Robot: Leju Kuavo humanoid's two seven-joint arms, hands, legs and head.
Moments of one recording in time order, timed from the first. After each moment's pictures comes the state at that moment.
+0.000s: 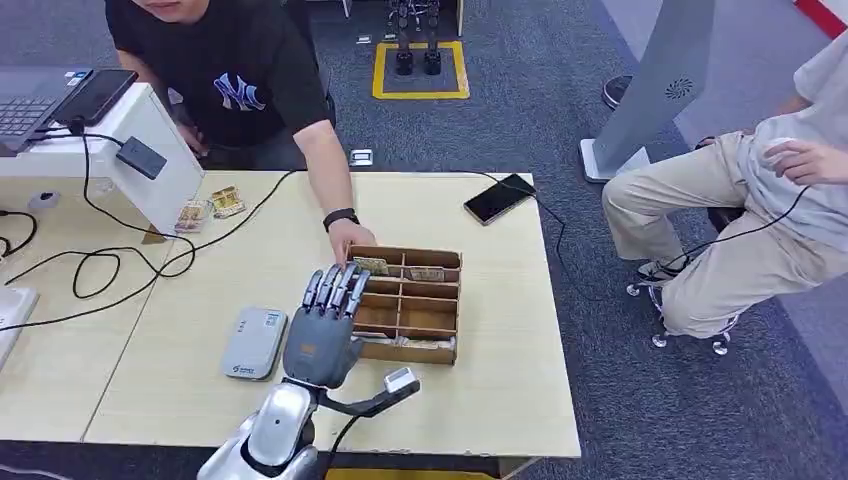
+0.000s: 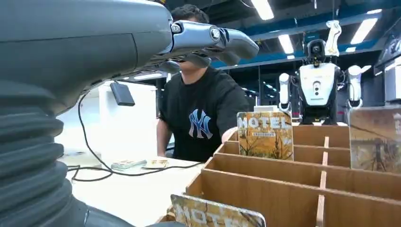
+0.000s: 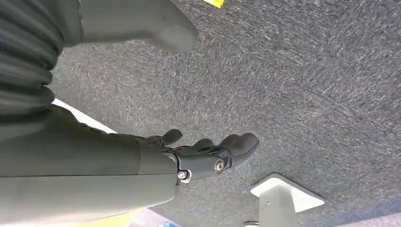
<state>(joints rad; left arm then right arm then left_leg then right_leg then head) -0.19 0.03 -0.64 -1.24 -1.48 0.49 0.27 -0.11 0.33 -1.54 -0.53 0.83 -0.69 -0.37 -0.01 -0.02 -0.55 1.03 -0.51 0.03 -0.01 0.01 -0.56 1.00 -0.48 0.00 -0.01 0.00</state>
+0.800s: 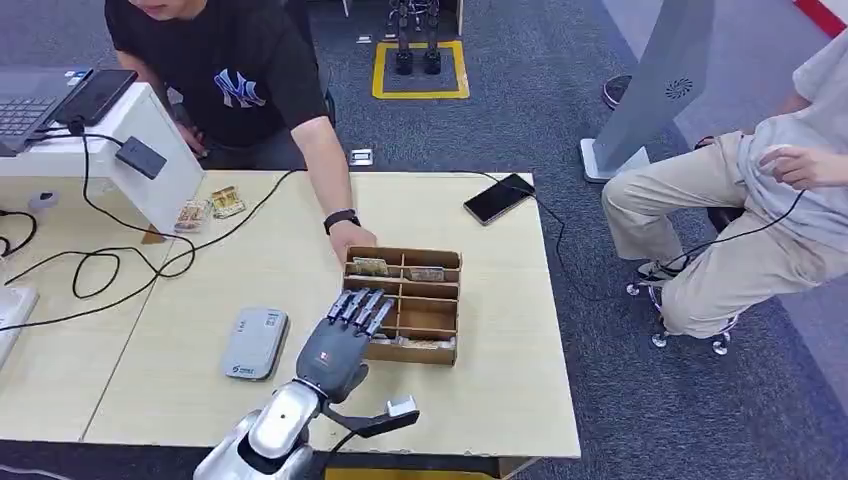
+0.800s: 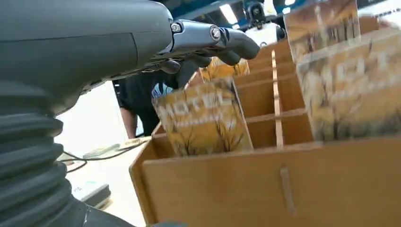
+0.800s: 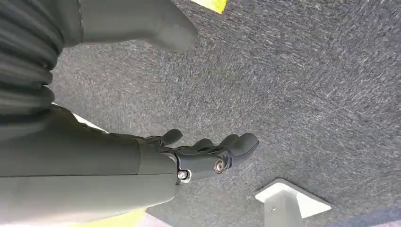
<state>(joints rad) -0.21 0.05 -0.63 -1.18 -1.46 0.30 0.06 -0.11 0.33 -1.53 -0.52 0.79 -0.69 -0.38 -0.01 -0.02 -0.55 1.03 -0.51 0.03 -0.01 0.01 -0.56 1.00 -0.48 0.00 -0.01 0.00</state>
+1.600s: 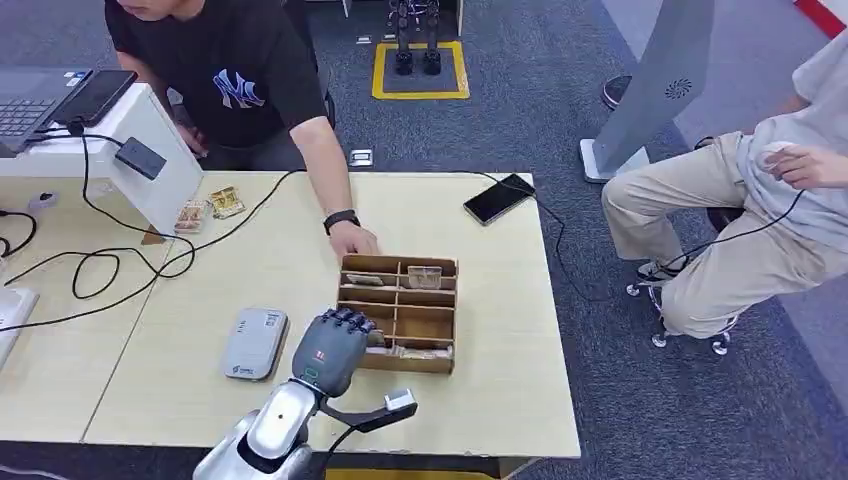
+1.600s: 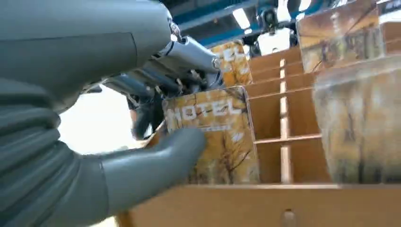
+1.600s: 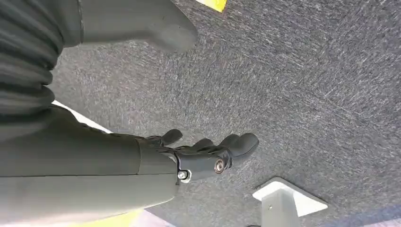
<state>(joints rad) -0.21 0.05 -0.63 -1.17 -1.46 0.36 0.09 -0.11 0.33 -1.53 -0.52 0.81 -0.69 -0.37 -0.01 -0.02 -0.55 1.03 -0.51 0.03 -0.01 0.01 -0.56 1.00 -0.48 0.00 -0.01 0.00</state>
